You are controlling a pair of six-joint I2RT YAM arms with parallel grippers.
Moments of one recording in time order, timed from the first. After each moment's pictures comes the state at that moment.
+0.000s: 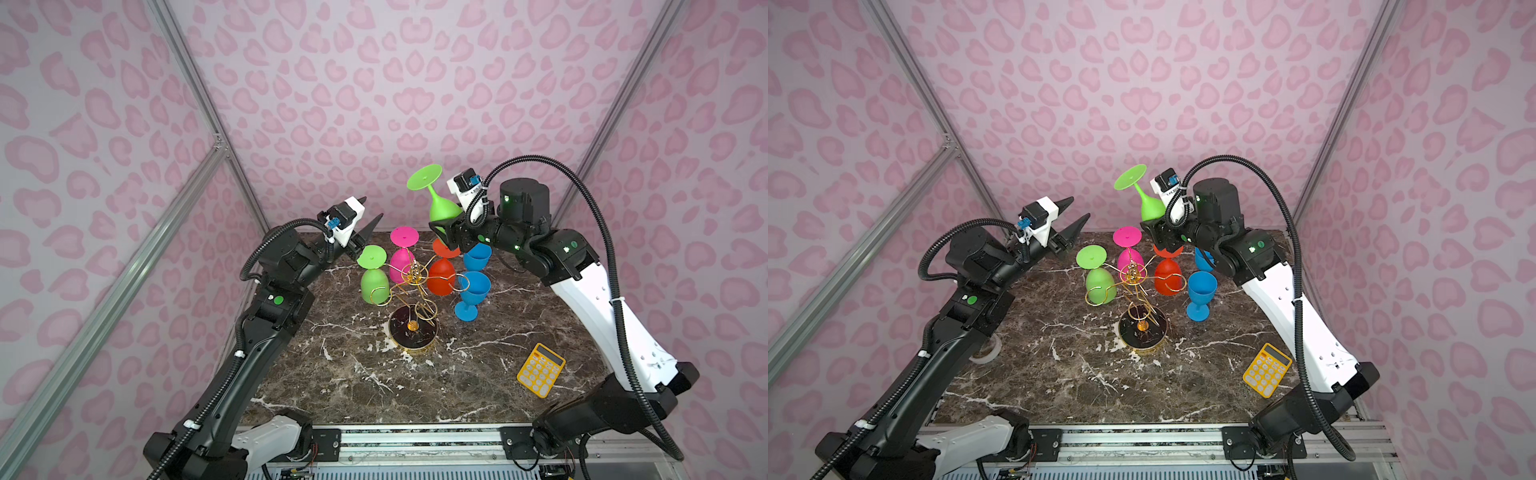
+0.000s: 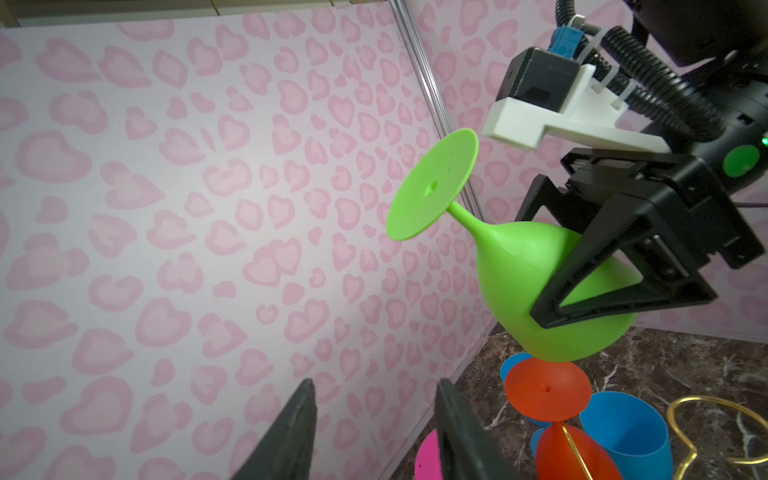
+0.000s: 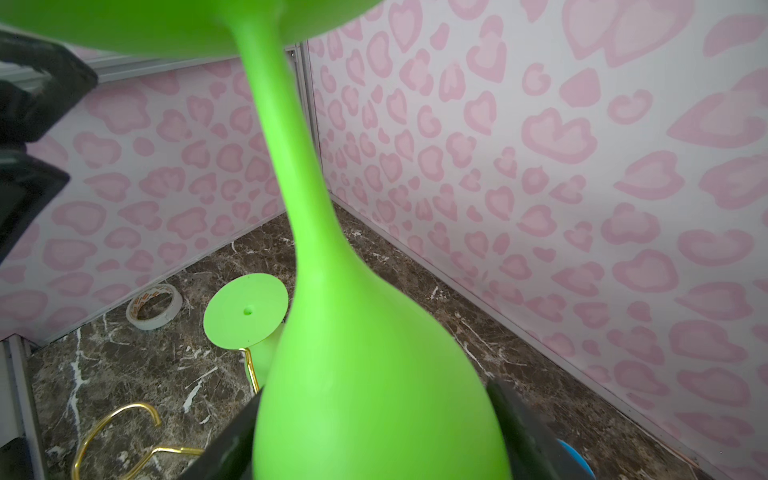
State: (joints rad) left arm -0.39 1.16 1.29 0.12 0.42 0.40; right arm 0.60 1.52 1.93 -0.76 -0.13 -0.10
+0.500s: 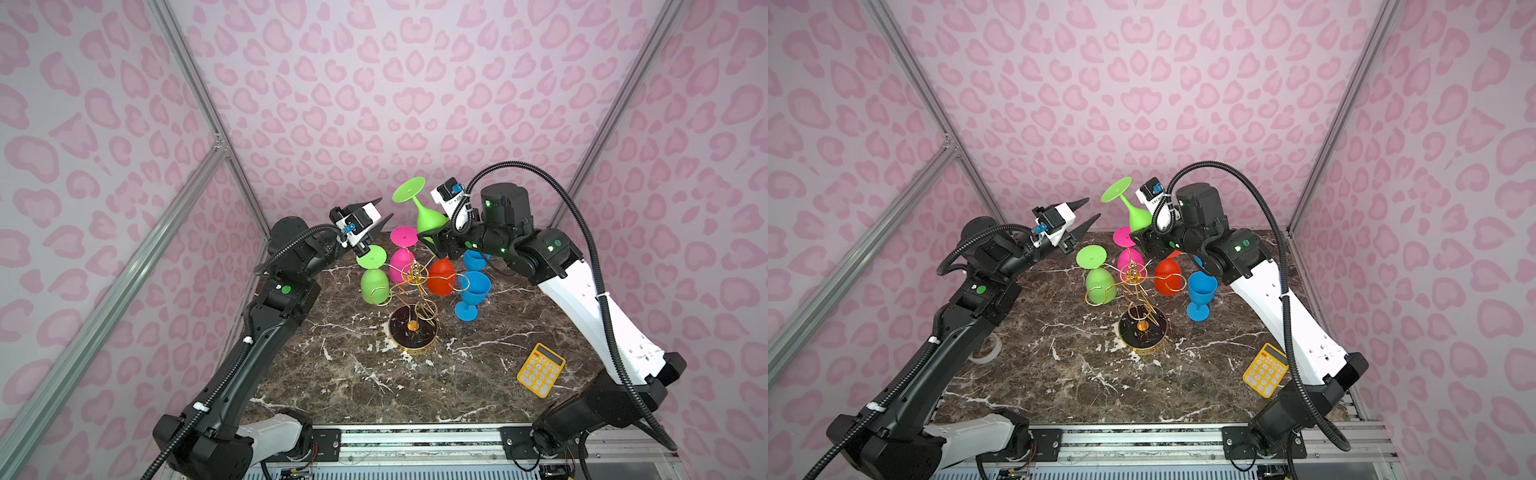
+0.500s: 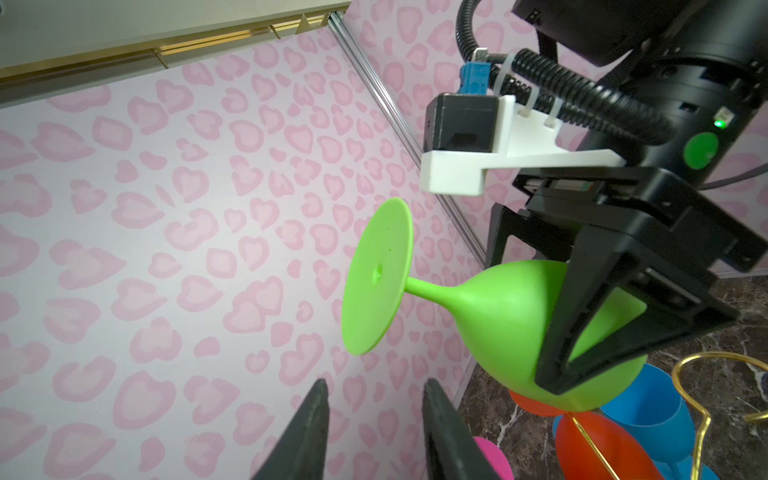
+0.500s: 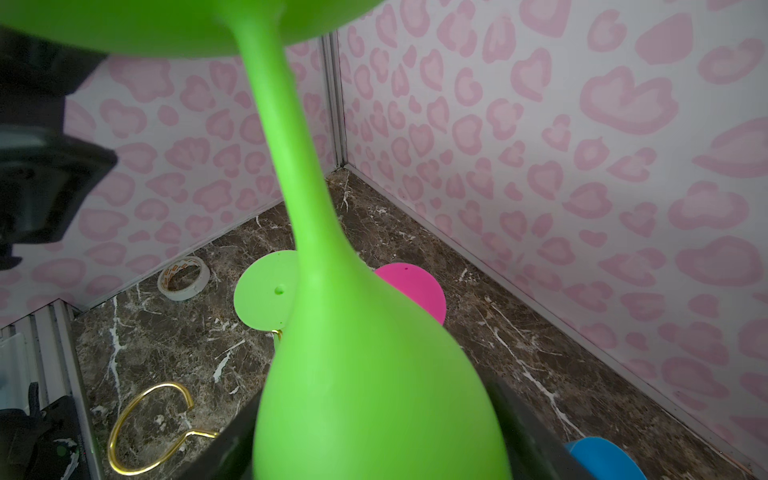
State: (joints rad) left arm -0.39 1.22 1.33 0.12 0.53 0.55; right arm 0.65 1.57 1.95 -0.80 -0.14 -0.08
